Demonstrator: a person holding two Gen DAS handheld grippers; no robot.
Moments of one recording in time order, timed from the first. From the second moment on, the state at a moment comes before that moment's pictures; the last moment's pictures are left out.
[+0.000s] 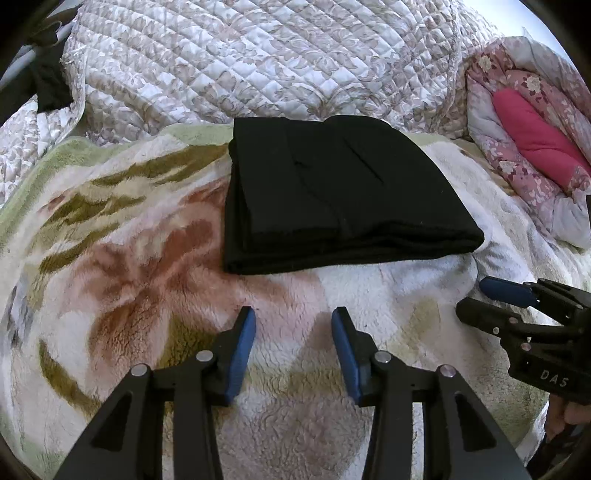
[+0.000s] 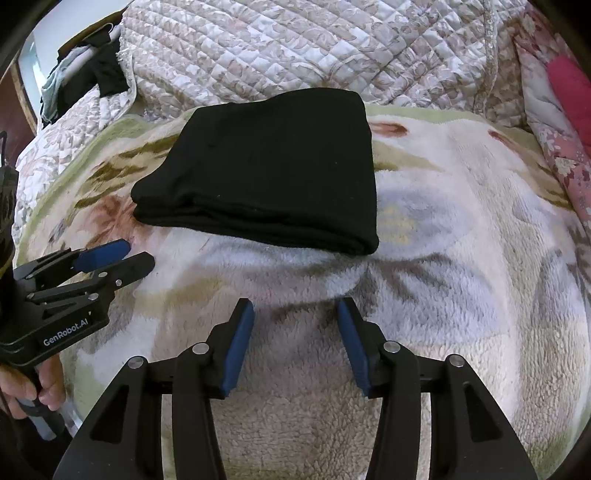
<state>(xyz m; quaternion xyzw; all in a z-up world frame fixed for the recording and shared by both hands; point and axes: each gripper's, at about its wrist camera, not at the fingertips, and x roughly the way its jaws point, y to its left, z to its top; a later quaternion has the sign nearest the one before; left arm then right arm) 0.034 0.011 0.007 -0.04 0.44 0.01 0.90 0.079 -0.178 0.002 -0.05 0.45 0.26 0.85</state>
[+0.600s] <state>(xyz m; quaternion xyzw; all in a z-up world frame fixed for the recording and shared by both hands) 0.035 0.011 0.008 -0.04 0.45 0.01 0.89 0.078 -0.172 0.003 -0.06 0.45 0.26 0.85</state>
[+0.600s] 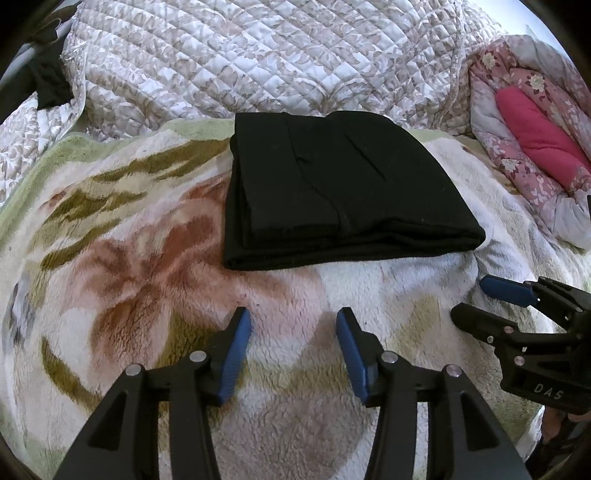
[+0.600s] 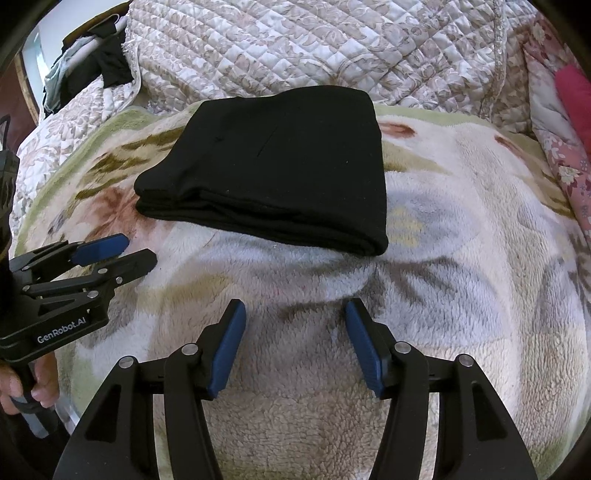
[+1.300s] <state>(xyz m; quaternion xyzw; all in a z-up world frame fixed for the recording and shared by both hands) 0.037 0.010 0.009 -0.05 0.46 0.01 0.89 0.078 -0.172 0.002 -0.06 0.45 0.26 0.85</state>
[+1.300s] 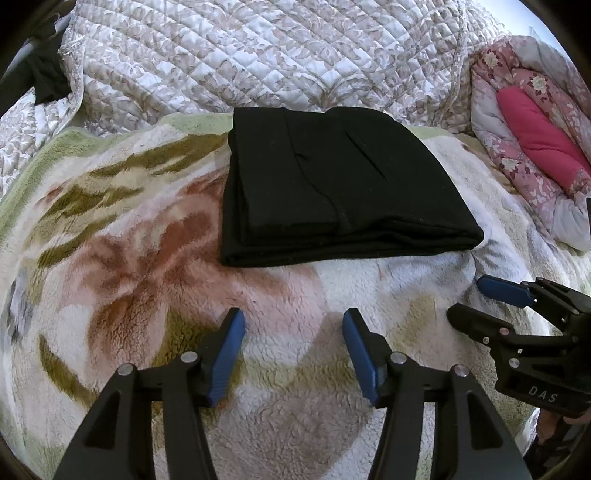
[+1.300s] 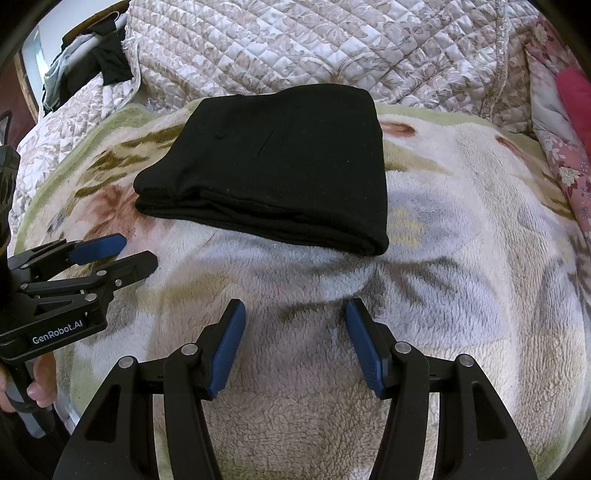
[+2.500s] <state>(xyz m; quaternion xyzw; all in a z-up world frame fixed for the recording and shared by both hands) 0.037 0.012 0.006 -0.04 0.46 0.01 0.89 0.079 -0.172 0.002 -0.06 0.45 0.26 0.85</state>
